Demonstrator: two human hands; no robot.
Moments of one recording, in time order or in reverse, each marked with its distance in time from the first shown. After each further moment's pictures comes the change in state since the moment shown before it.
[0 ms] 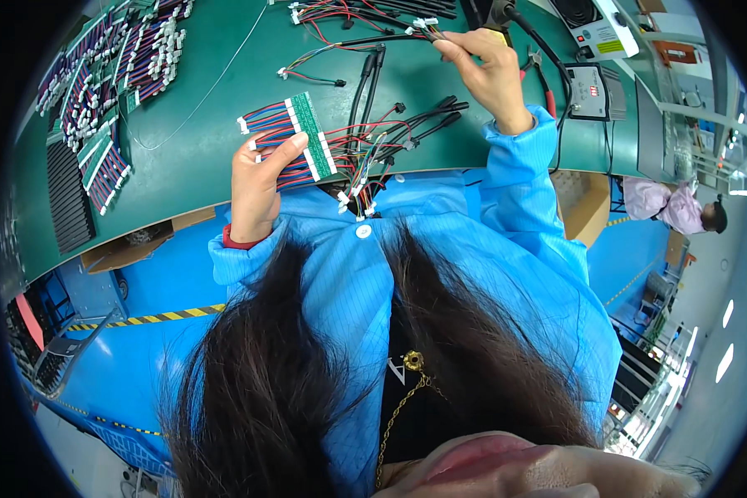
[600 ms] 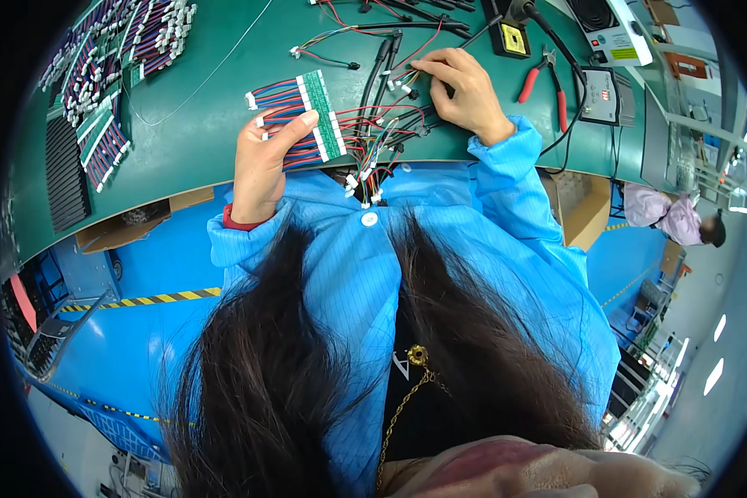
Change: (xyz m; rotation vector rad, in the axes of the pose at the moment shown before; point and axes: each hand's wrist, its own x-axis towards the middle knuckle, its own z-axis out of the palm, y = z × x) left_hand 0.001 0.004 0.004 -0.026 0.021 -0.027; right_hand -0.039 0.002 0.045 -0.073 -0.168 -0.172
